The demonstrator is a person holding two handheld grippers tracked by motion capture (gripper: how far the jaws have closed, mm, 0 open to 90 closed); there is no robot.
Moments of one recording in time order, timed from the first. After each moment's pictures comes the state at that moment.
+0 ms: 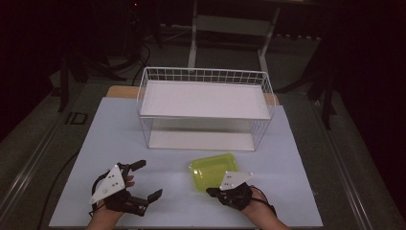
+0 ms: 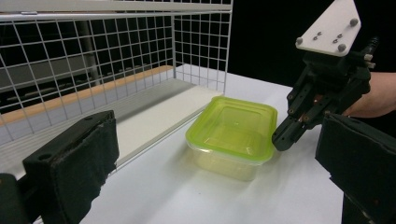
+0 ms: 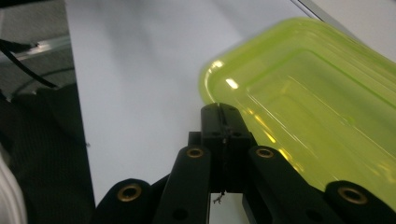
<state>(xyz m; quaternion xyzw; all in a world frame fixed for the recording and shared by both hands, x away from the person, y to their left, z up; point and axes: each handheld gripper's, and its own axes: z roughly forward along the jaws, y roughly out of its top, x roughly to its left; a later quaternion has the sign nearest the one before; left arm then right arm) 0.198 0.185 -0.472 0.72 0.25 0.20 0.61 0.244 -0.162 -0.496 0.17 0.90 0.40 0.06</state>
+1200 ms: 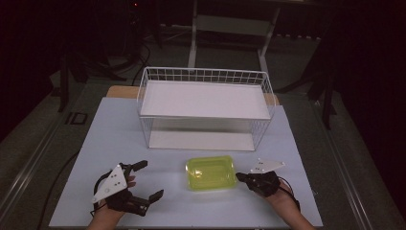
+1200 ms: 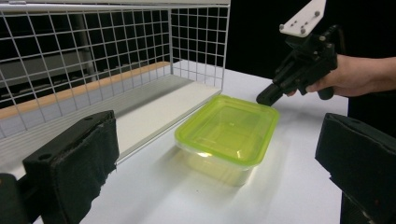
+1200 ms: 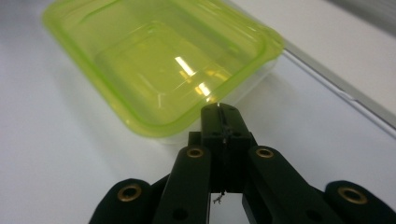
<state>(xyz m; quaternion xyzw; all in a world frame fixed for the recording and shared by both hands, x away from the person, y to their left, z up) 0.201 0.183 -0.475 0.73 0.25 0.19 0.61 0.277 -0.243 -0.498 0.27 0.87 0.38 0.12</state>
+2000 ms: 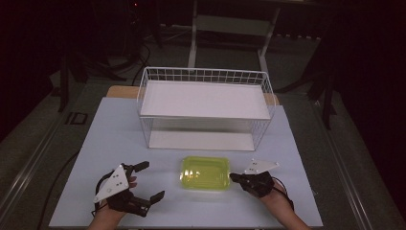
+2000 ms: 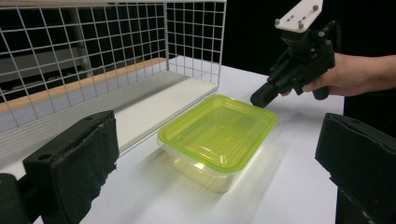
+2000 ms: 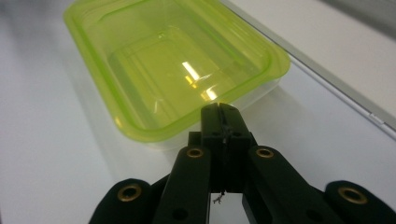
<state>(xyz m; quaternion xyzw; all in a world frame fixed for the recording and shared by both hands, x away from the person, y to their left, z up) 0.201 0.180 -0.477 0.74 0.25 0.18 0.60 0.276 -0.226 -0.498 0.26 0.87 0.40 0.11</state>
